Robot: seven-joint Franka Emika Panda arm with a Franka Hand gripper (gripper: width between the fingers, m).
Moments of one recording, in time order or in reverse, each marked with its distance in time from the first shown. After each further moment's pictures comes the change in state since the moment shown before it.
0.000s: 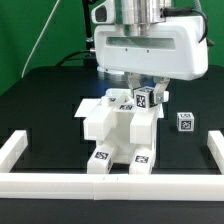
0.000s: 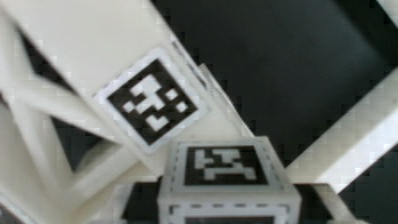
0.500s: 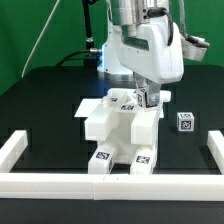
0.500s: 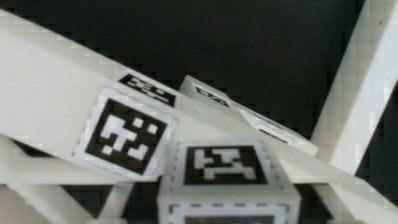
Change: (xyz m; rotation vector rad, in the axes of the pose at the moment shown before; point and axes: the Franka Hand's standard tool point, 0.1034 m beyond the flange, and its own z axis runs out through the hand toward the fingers) arm -0.001 -0.001 0.000 0.019 -0.019 0.352
